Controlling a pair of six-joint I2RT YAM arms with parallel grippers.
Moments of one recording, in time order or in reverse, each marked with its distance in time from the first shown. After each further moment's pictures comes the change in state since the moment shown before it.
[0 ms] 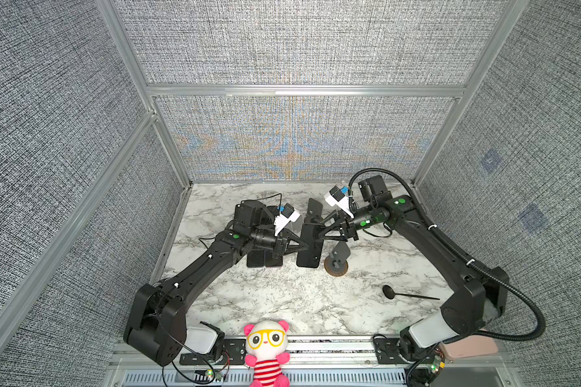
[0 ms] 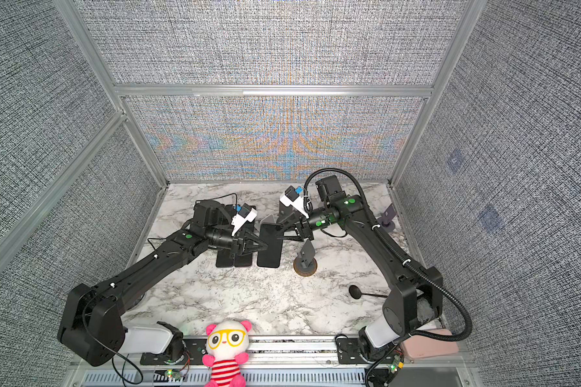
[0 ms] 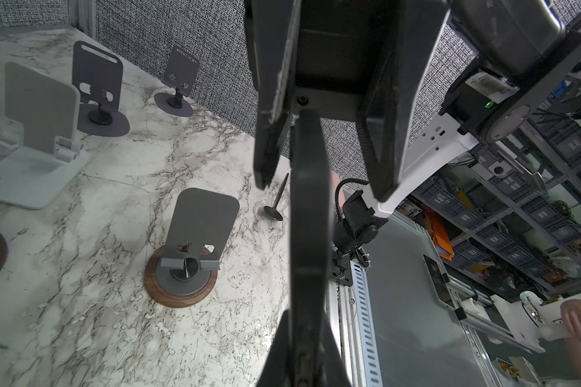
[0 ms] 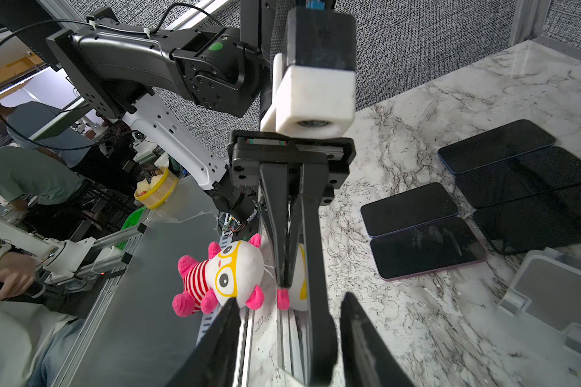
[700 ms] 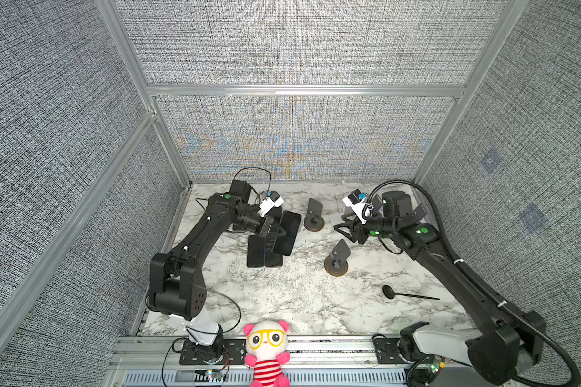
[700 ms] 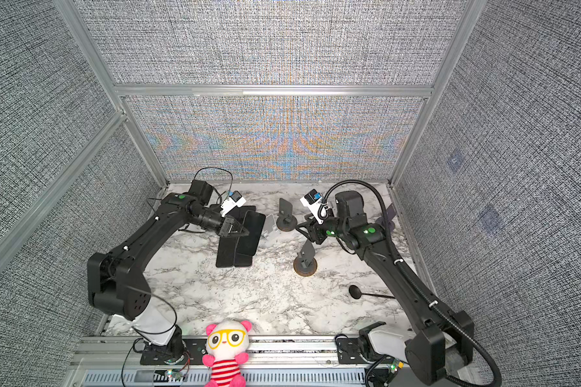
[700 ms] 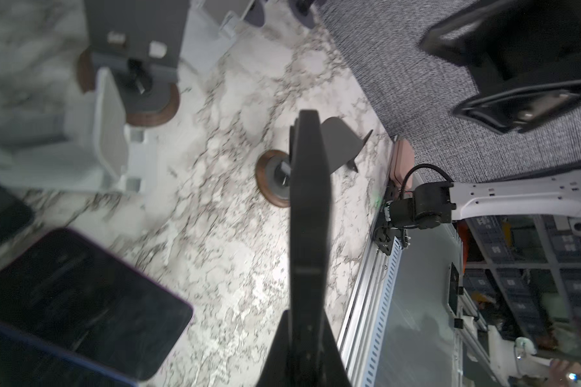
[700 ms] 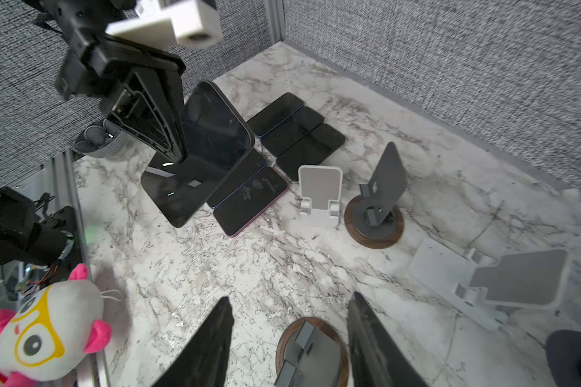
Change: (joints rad) left arm 0.234 0.338 0.496 -0.915 -0.227 0.337; right arm -0.038 -0.339 -0.365 0.412 0.653 0.288
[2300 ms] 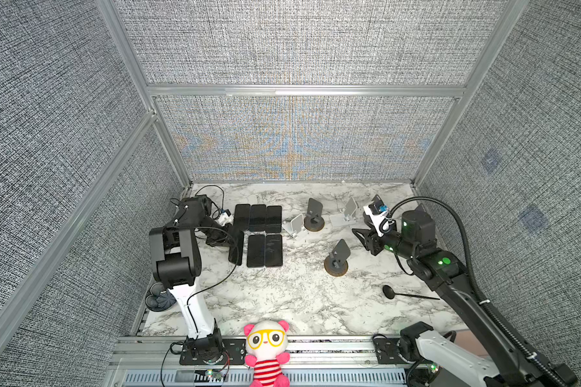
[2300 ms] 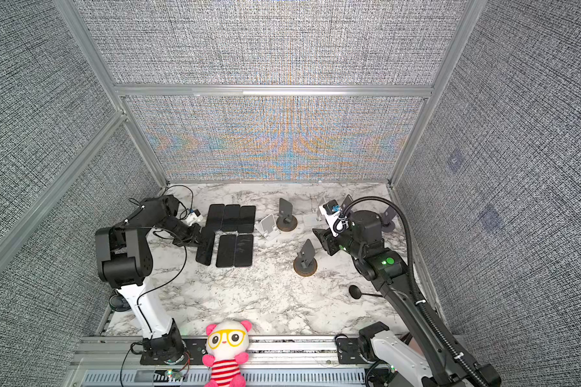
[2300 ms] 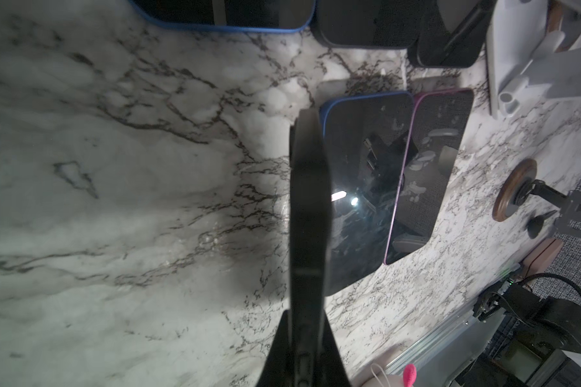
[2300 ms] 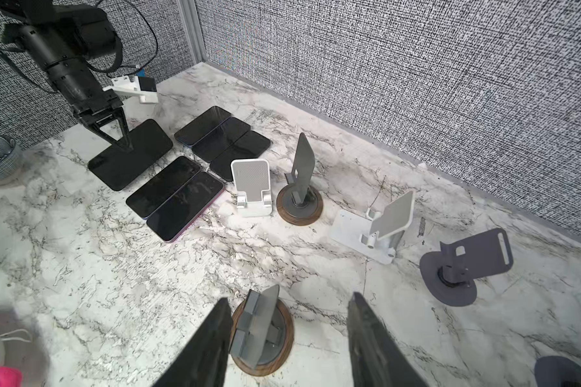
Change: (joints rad) left arm 0.373 0.268 0.001 -0.073 -0.435 -0.104; right arm -0.003 -0.266 -0.177 0.021 0.274 0.029
